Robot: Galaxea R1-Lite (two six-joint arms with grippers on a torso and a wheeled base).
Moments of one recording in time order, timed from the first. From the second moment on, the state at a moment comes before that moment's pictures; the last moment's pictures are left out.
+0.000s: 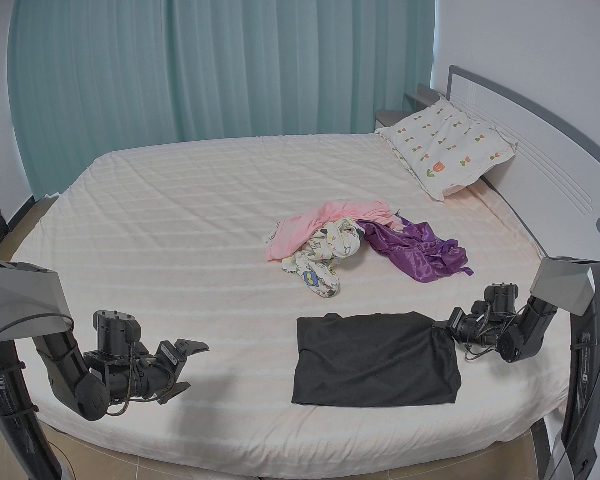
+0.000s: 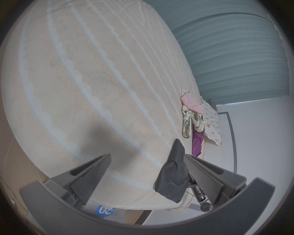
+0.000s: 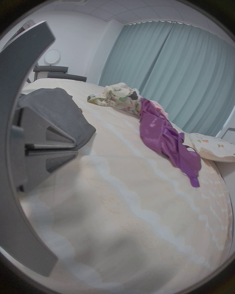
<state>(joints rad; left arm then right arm) -0.16 2.07 -0.32 -1.07 -0.30 -1.12 -0.01 2.46 -0.86 -1.00 0.42 0.70</state>
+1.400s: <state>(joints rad) -0.16 2.07 -0.33 -1.07 -0.29 -1.12 -0.05 2.36 -0.67 -1.19 0.42 0.73</state>
